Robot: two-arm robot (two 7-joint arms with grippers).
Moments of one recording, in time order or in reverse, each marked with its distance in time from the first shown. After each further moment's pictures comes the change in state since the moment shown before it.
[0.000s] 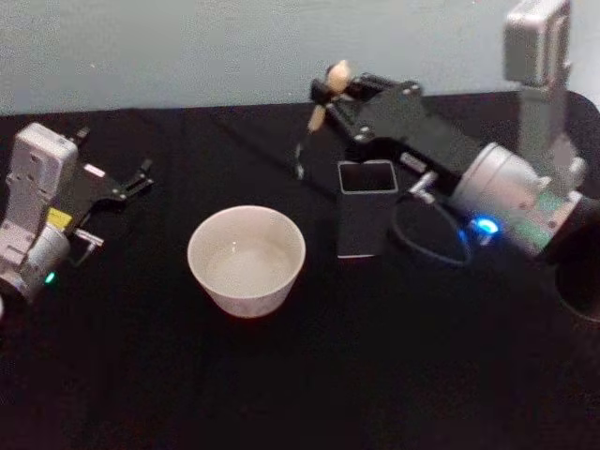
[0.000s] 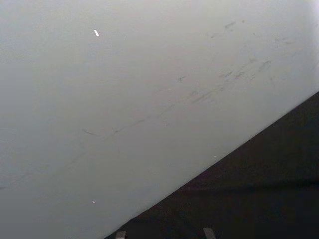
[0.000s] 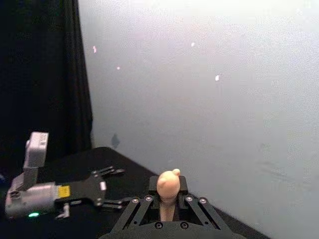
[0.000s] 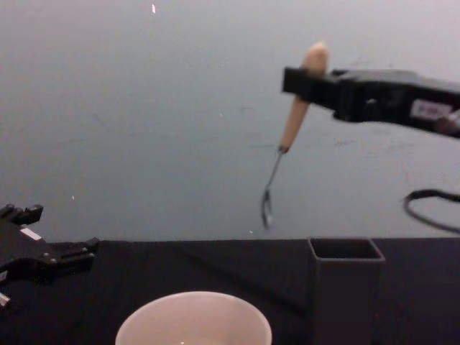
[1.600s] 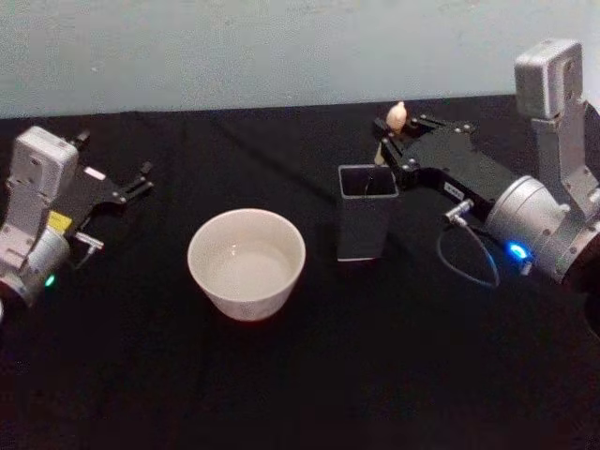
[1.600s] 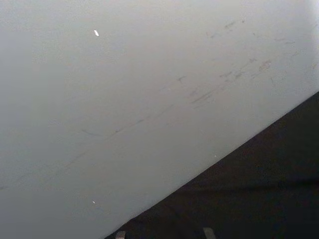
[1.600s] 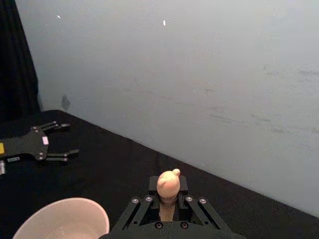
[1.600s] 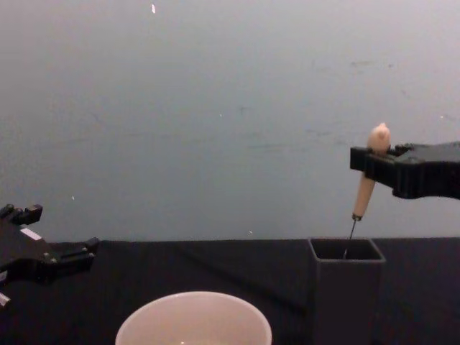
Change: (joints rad) left arm 0.000 0.000 0.000 0.000 0.000 0.000 0.000; right arm -0.074 0.026 0.056 0.024 -0.080 0.073 -0.117
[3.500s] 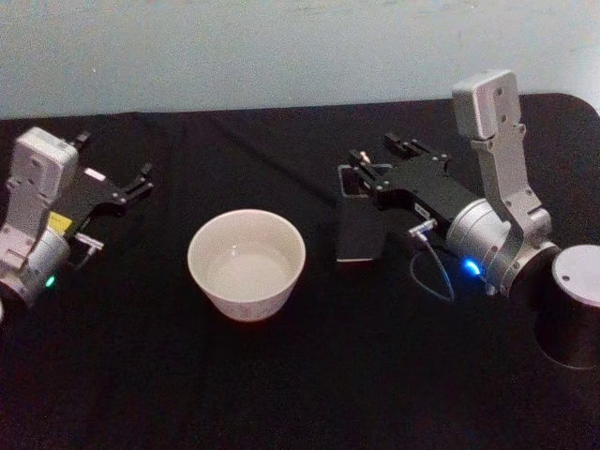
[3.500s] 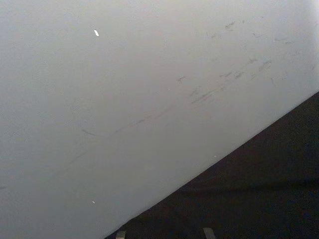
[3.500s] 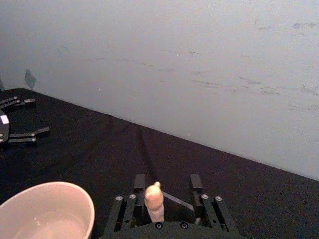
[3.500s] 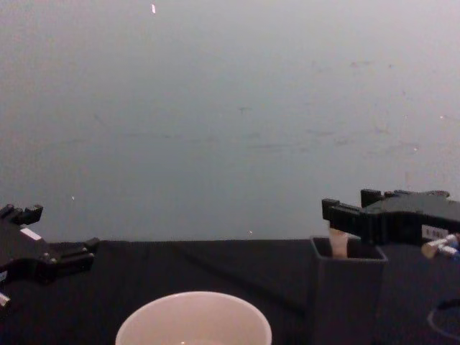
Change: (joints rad) left arm 0.000 0.000 0.000 0.000 0.000 0.000 0.000; right arm -0.009 -0.142 -0.021 0.054 -0.155 0.098 -0.109
